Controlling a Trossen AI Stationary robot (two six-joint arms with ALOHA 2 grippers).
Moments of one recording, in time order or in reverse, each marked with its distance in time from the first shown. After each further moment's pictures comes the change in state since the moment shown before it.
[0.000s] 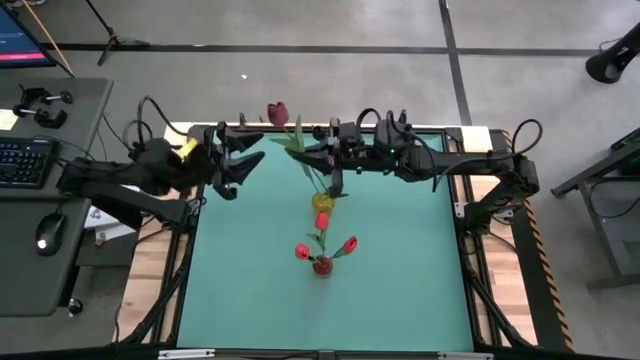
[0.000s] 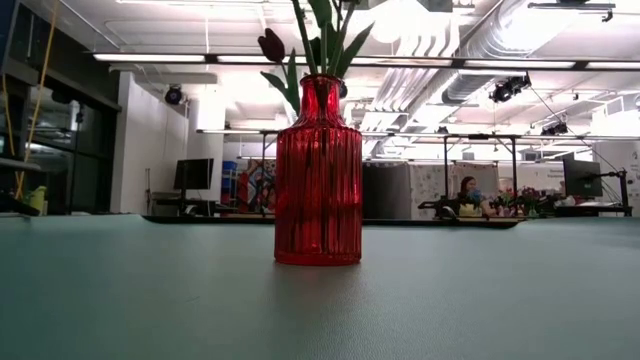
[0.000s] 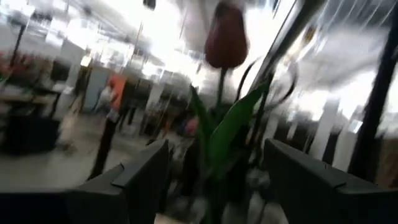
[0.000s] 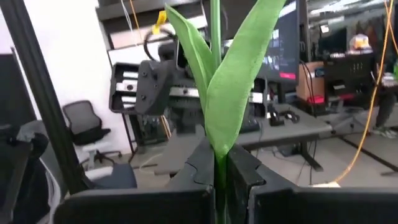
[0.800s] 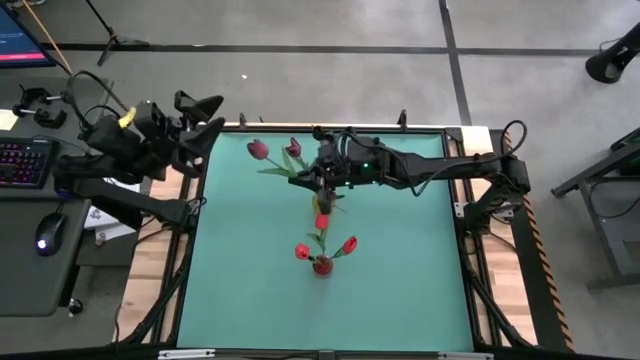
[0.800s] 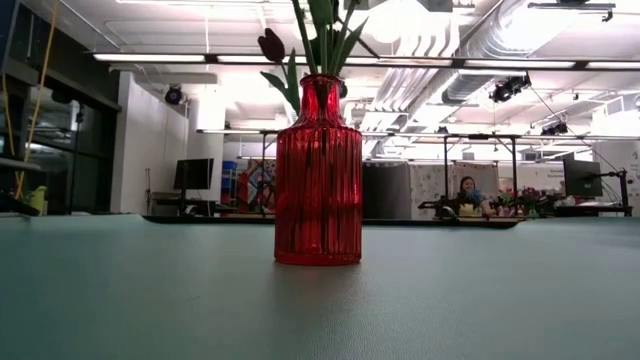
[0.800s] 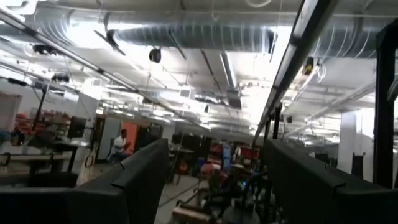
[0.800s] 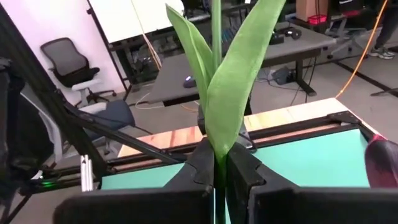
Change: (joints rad) left arm 0.009 -0.038 0.225 -0.051 -0.021 0.185; right arm 0.031 0.072 -0.002 -0.243 0.013 0.028
